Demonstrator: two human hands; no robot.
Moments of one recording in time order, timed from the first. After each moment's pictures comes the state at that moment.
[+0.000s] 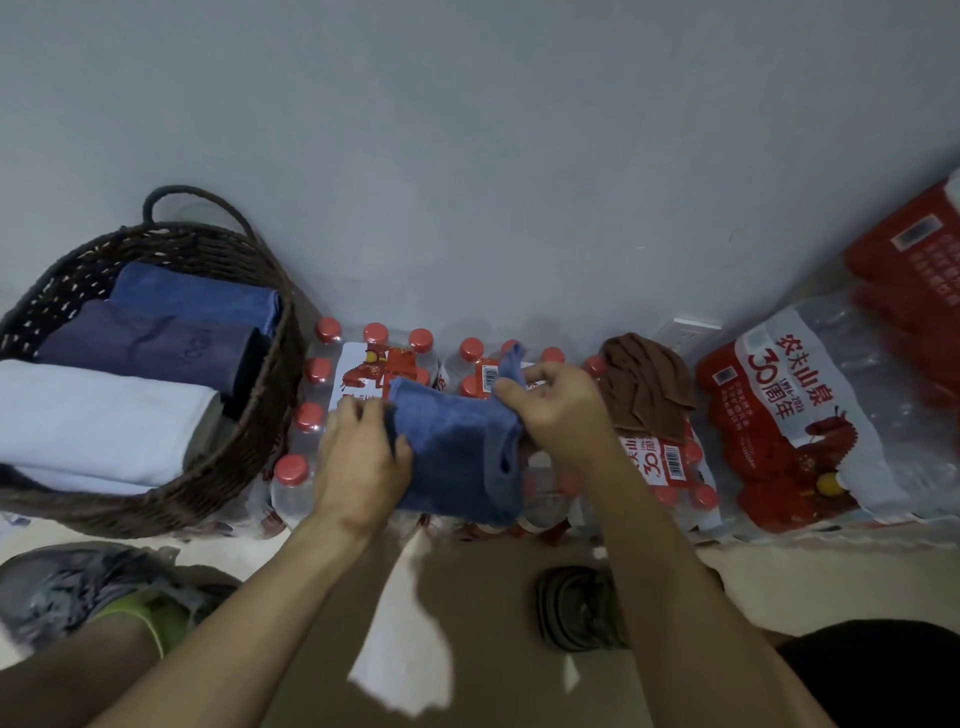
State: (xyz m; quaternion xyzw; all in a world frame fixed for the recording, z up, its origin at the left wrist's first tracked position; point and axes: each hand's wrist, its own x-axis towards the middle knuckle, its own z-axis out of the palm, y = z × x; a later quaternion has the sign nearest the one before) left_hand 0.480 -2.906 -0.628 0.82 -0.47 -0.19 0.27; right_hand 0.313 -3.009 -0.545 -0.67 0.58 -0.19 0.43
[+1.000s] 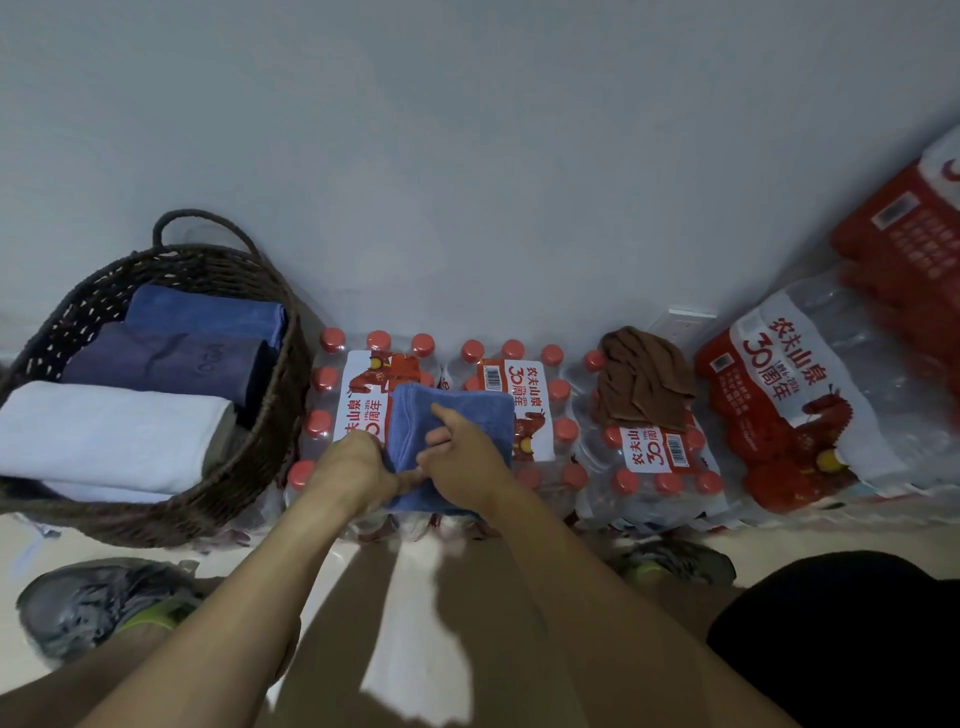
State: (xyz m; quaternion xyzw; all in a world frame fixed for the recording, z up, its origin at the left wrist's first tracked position) left_hand 0.505 -2.911 -0.619 0.82 -0.44 -0.37 0.07; right_hand 0.373 -2.959 -0.606 -0.72 0.52 -0.01 0.46
